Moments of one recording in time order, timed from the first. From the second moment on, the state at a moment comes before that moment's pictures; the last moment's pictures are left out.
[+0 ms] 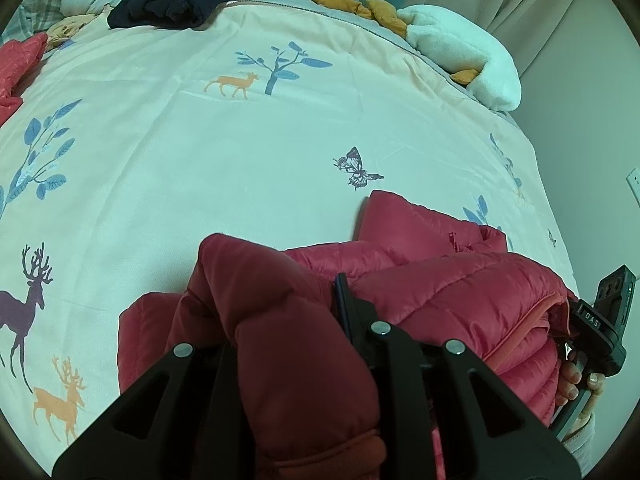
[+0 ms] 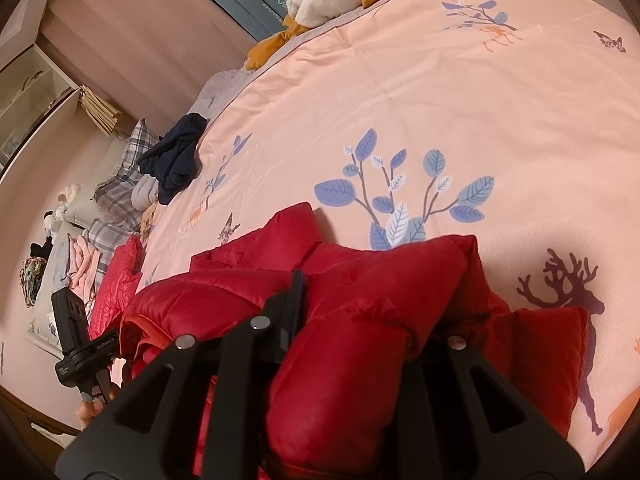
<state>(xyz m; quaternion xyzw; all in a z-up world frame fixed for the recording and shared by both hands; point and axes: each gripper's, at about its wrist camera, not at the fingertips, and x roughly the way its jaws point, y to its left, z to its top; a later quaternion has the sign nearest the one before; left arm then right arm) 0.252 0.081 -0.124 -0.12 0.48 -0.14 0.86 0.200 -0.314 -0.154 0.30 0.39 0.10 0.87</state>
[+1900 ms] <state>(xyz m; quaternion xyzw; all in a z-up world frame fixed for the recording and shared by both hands) 0.238 0.105 -0.073 -0.22 0.42 -0.13 0.87 0.192 -0.331 -0.096 0.39 0.33 0.11 0.85</state>
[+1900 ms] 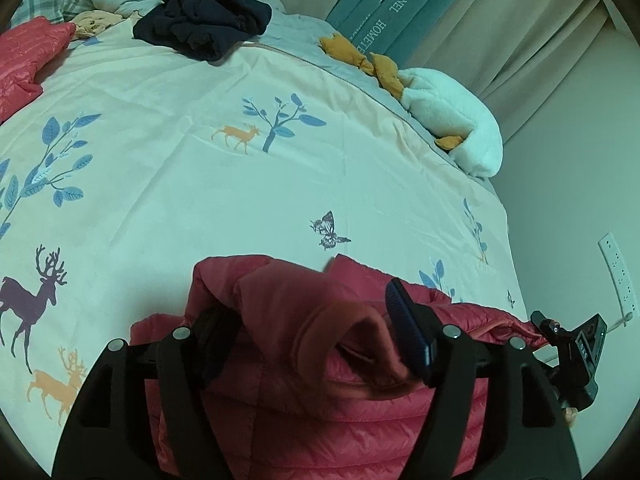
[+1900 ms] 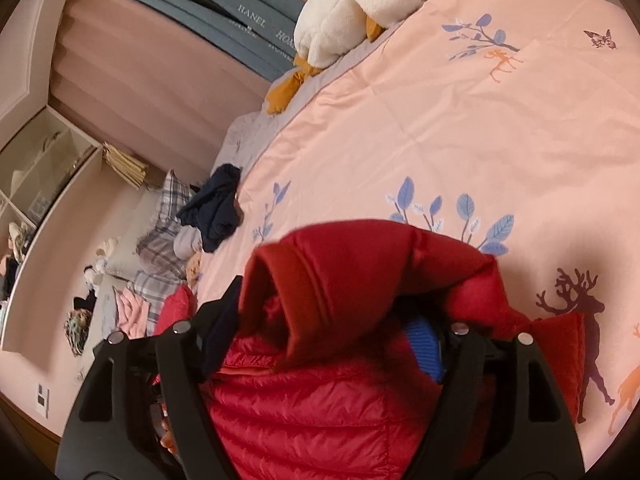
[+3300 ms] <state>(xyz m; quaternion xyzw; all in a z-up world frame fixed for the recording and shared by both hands) 0.194 0.061 -0.125 0.02 0.43 -0.13 0.89 0.159 -0.224 -0.142 0.03 0.40 0.06 0.91</state>
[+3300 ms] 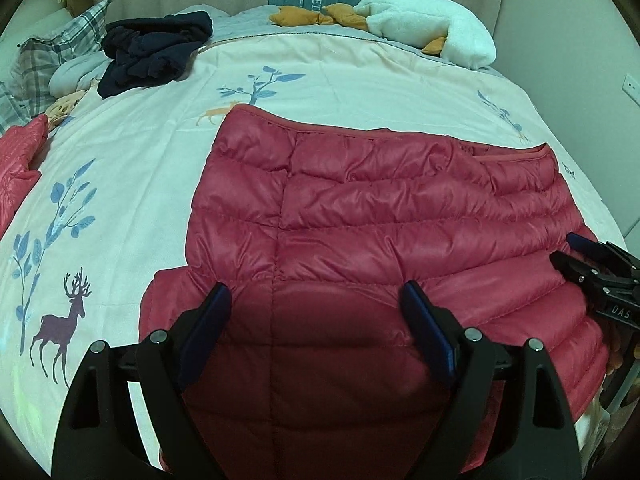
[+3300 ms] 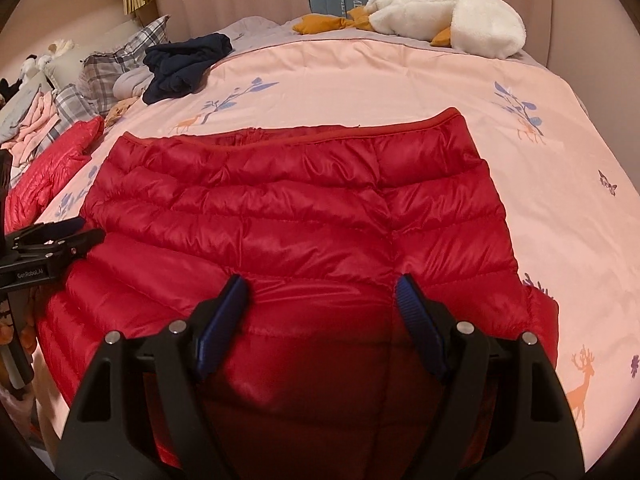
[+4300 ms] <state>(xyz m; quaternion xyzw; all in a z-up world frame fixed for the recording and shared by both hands) 0.124 0.075 -0.113 0.01 0.42 -0.12 0.90 0.071 -0.235 -0.119 0.06 0.37 0.09 0.92</state>
